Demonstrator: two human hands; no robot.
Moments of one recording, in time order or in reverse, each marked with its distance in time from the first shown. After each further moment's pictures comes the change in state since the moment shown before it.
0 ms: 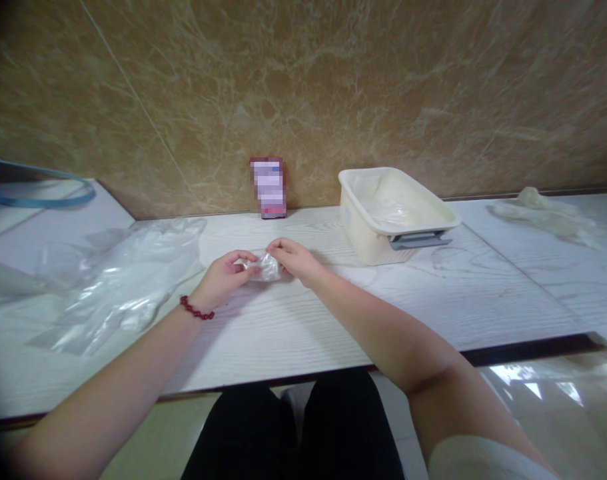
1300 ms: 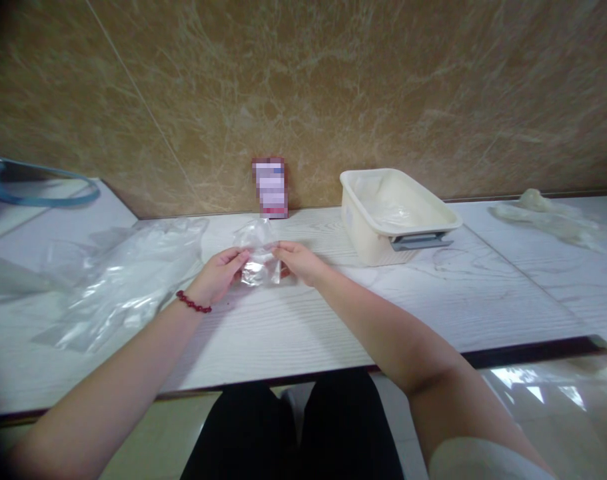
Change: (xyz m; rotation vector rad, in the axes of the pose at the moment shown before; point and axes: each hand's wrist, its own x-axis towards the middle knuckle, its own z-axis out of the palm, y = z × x) left_hand 0.011 -0.009 -0.006 -0.353 0.033 -0.134; right_hand 0.003 0.003 -0.002 0.181 -0.094 0.125
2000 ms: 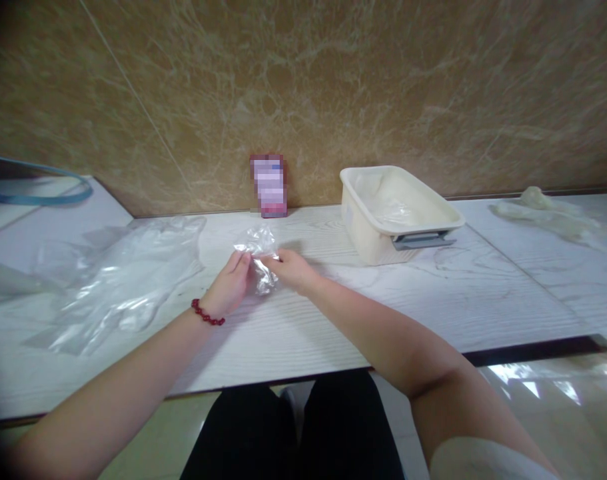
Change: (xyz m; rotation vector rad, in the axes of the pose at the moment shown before) left_hand -0.011 -0.011 0.032 -0.074 0.161 0.072; right_hand 0.001 0.017 0.011 -0.250 0.099 -0.080
